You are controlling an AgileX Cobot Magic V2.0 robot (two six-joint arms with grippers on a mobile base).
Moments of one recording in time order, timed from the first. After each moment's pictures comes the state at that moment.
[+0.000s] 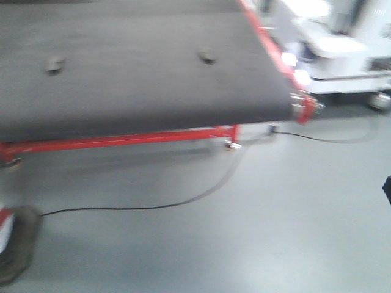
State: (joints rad) left arm -0.05 0.31 -0.36 0.03 0.41 -0.10; right arm 0.16 0.36 -0.36 -0.02 0.21 -0.04
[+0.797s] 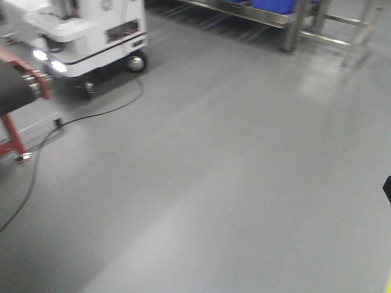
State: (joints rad) left arm -0.05 0.31 -0.36 0.03 0.41 -0.10; right arm 0.16 0.36 -0.36 -0.02 0.21 -0.04
